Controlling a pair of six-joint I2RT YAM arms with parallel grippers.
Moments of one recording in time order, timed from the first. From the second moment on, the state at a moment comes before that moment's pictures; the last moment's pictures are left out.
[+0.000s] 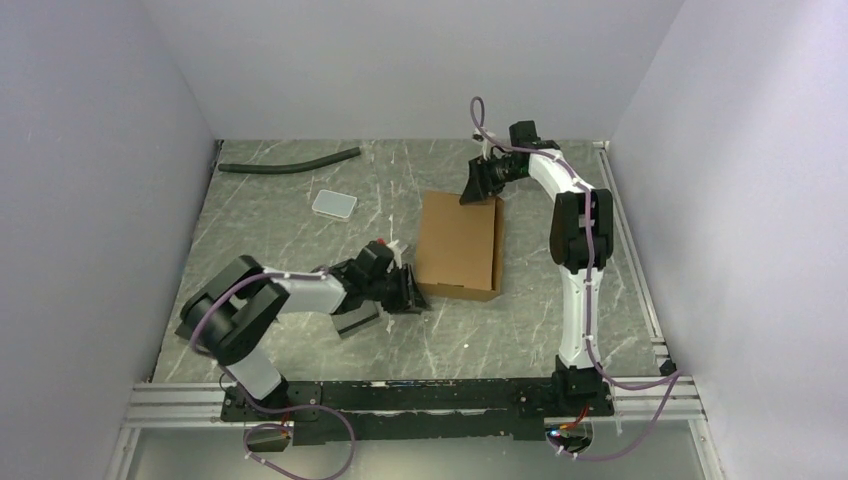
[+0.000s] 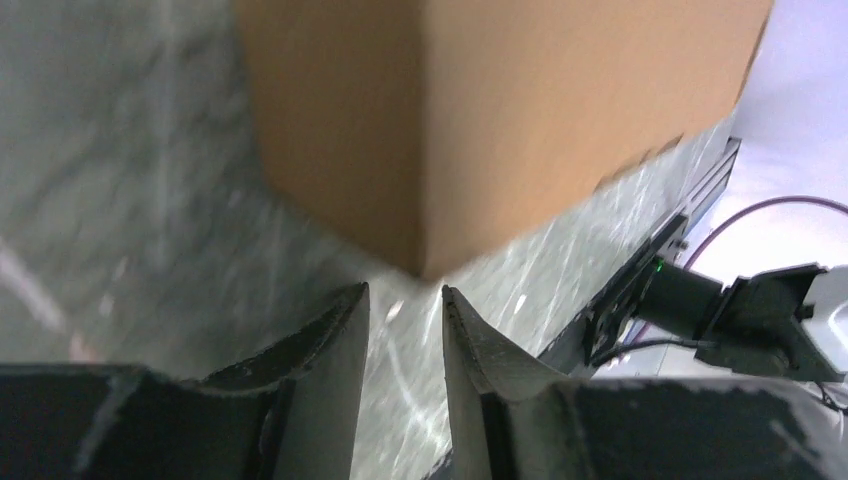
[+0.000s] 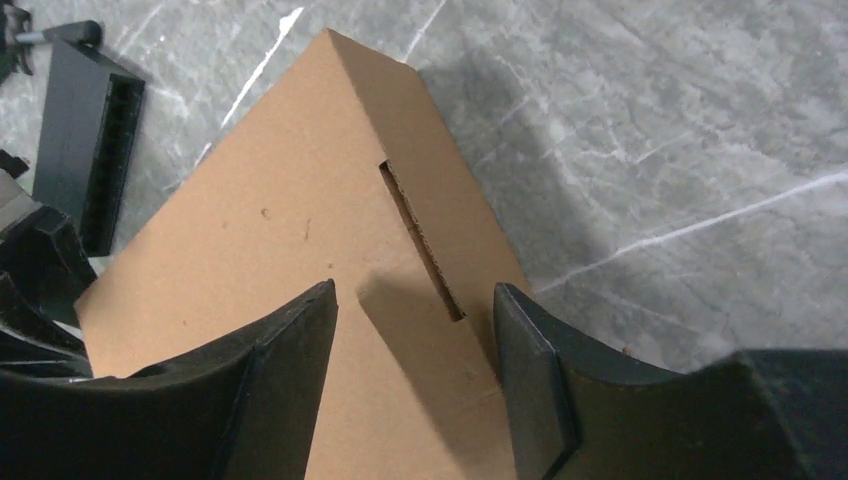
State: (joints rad) left arm -0.75 1.59 0.60 0.22 0.36 -0.91; right arm 0.12 2.33 1.95 -0.72 -0.88 -0.34
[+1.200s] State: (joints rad) left arm -0.34 1.74 1.28 -0.21 0.25 -0.55; right arm 0.12 1.26 0.81 -0.44 -0.69 -0.24
